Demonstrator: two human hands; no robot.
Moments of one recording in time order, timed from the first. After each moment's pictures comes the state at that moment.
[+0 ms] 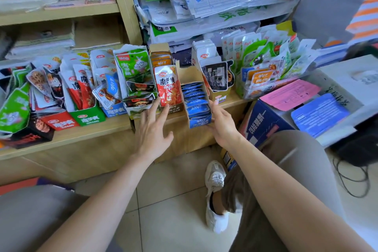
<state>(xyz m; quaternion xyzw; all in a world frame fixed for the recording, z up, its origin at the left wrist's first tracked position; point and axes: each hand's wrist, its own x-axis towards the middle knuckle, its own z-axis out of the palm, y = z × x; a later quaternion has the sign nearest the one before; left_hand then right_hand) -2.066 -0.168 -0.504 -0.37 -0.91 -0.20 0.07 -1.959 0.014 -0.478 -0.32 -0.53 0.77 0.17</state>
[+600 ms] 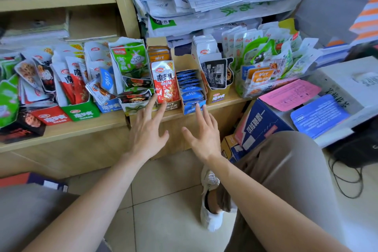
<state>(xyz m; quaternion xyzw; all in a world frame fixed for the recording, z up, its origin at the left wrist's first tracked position) -2.069 -0.172 -0.509 -0.39 -0.90 -0.20 0.07 -1.949 -0.022 -0.526 -0.27 -0.88 0.37 0.15</state>
